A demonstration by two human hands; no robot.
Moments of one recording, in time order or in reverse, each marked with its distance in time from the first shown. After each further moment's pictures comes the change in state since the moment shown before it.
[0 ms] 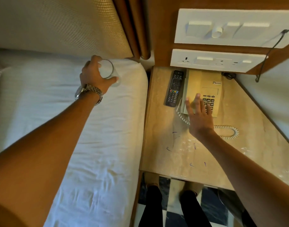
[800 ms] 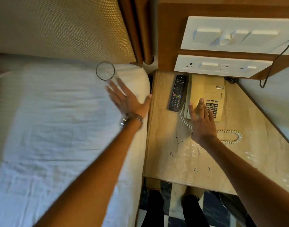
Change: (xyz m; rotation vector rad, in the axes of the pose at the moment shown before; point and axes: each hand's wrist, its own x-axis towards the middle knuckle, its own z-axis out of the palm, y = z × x) left_hand -0.066 0.039 0.099 -0.042 0.011 -0.156; right_hand -0.001 -0.006 0.004 0.019 -0.010 0.041
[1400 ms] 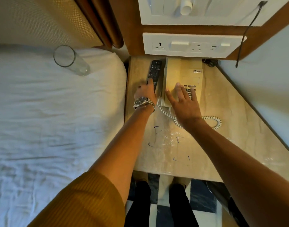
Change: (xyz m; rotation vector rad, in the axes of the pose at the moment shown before) left_hand -0.023 0.073 0.138 0.349 -0.406 0.275; right_hand 0.014 0.038 -0.005 -0.011 0.100 -0.165
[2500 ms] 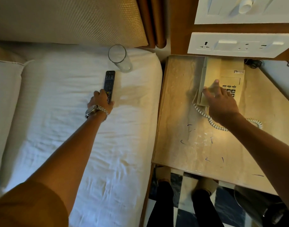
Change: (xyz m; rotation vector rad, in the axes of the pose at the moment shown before) left_hand -0.081 -0.274 -0.111 0.150 0.057 -0.367; right_hand 0.004 -0.015 -0.005 0.103 0.080 0.031
